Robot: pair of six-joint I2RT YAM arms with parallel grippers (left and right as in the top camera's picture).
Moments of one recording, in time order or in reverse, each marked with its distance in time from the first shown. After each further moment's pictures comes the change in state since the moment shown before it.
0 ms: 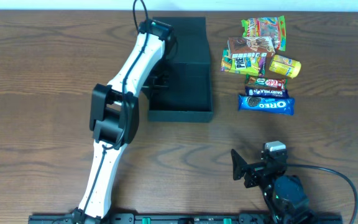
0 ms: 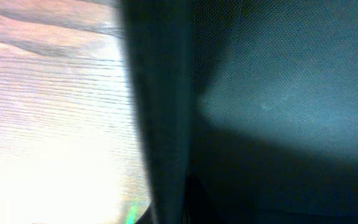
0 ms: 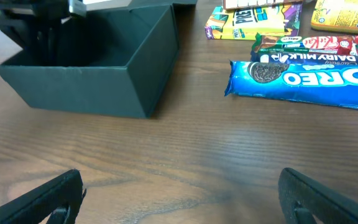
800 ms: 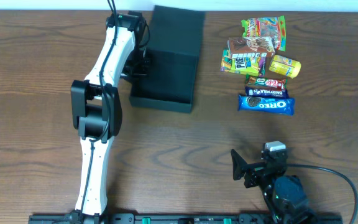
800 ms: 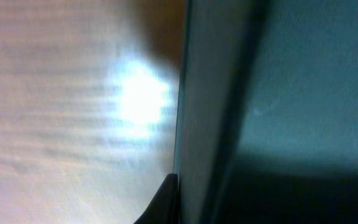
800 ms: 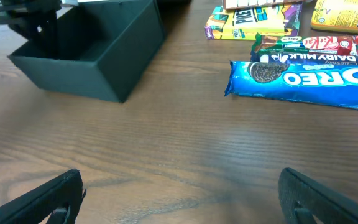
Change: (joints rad) left arm 0.166 0.026 0.005 0.169 0.050 0.198; right arm 0.000 0.000 0.000 0.000 0.000 0.000
